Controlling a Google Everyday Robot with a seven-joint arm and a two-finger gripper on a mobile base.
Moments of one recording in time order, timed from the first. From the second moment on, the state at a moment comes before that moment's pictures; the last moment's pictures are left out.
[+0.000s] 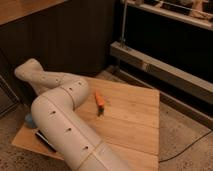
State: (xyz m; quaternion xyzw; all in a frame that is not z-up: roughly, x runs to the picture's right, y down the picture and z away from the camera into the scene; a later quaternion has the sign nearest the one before) arm -0.309 0.044 0.930 -0.28 0.26 0.39 0.84
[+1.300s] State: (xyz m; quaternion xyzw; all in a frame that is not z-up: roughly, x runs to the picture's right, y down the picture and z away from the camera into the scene) arm -0.184 -0.021 0.944 -0.21 0.33 0.46 0.80
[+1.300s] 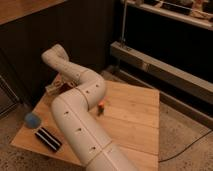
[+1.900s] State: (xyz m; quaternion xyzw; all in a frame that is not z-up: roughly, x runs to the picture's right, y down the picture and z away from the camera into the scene) arm -0.100 -0.022 0.921 -0.27 0.30 0.57 0.71
